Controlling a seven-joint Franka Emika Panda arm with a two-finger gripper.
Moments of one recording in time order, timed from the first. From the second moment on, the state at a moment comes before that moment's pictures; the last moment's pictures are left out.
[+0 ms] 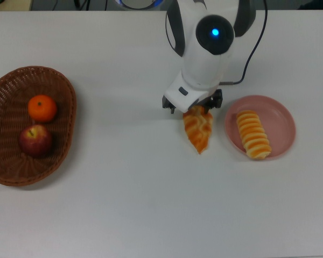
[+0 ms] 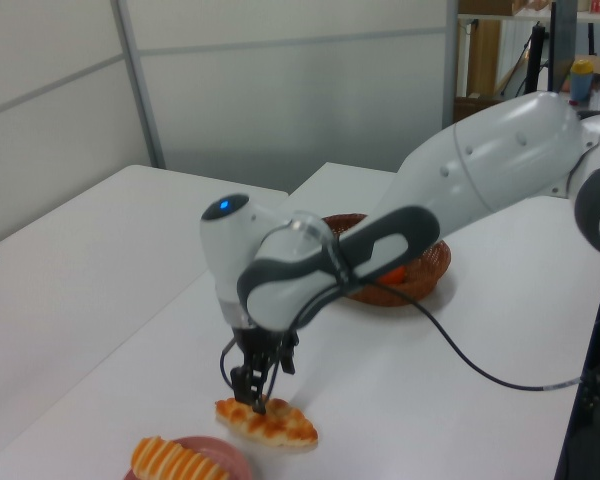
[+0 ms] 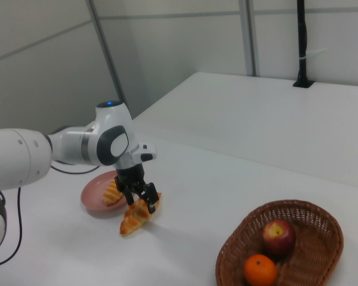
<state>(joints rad) 0.23 0.44 0.10 -1.67 -0.08 2.03 0.29</state>
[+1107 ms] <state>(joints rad) 0.26 0.46 0.10 -1.67 -0.11 2.04 0.31</state>
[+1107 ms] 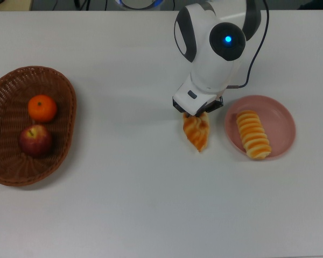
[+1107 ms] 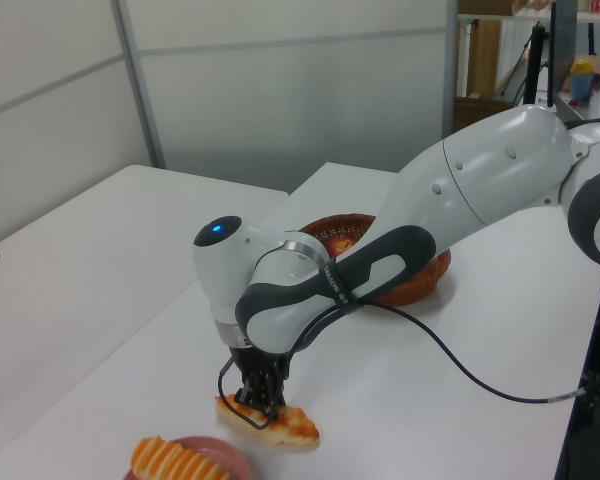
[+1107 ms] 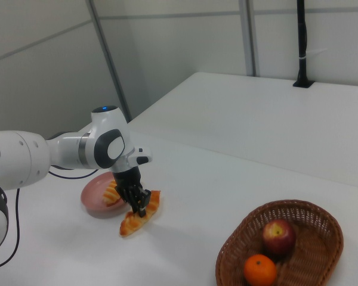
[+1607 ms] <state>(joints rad) 0.23 0.38 0.08 -1.67 -0.10 2.03 0.32</state>
